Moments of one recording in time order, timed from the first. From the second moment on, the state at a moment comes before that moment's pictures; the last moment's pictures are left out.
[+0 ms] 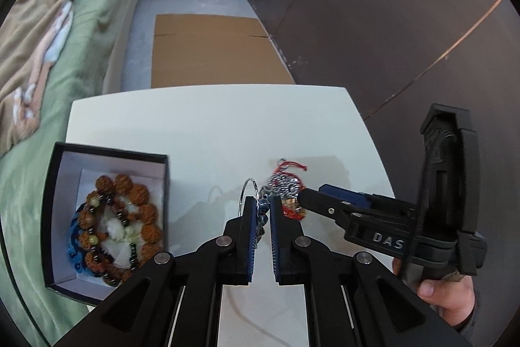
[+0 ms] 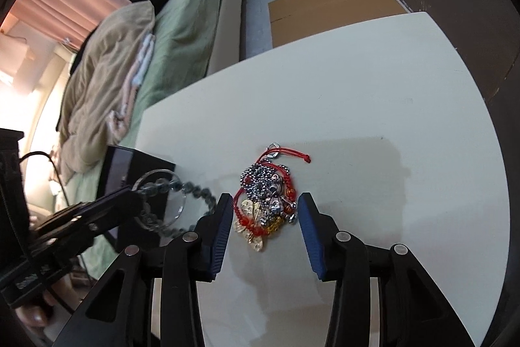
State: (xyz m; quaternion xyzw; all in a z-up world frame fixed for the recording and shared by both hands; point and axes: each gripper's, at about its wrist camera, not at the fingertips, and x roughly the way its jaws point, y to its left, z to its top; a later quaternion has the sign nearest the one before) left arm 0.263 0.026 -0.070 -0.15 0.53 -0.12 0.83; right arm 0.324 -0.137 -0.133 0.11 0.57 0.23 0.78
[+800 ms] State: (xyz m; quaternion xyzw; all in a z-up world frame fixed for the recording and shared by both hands) left arm 0.271 0.006 -0.099 -0.10 0.57 -0.10 0.81; right arm 0.309 -0.165 -0.092 0.13 0.51 0.24 0.81
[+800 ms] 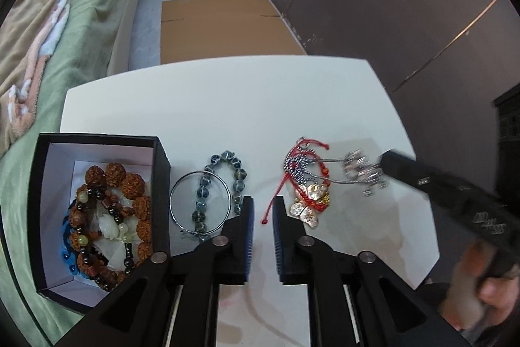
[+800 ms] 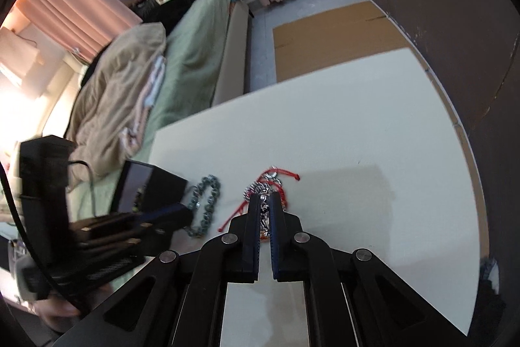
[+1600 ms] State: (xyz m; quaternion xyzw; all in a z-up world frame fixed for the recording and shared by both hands) left arm 0.282 -0.008 -0.109 -0.05 0.56 0.00 0.83; right arm 0.300 -0.212 -0.064 0.16 0.48 0.24 0.83
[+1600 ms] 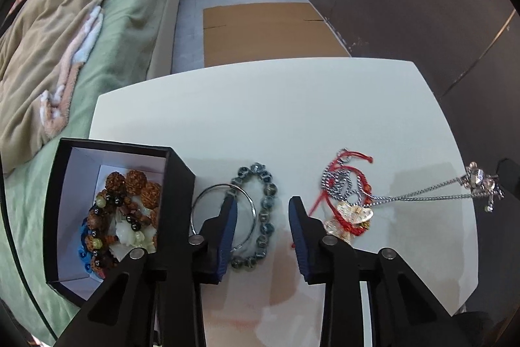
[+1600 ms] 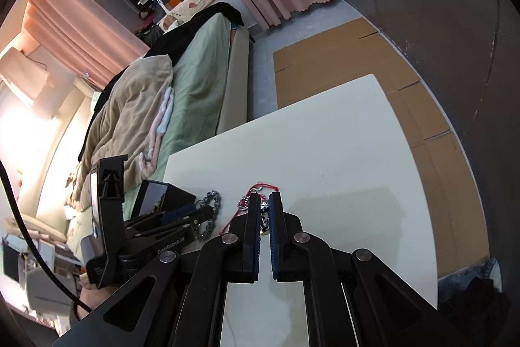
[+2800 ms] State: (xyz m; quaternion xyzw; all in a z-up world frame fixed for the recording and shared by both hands) left arm 0.283 -0.004 -0.105 -0.09 0.56 -0.01 0.82; right arm 0.296 -0.221 -0.060 0.17 0.47 0.24 0.83
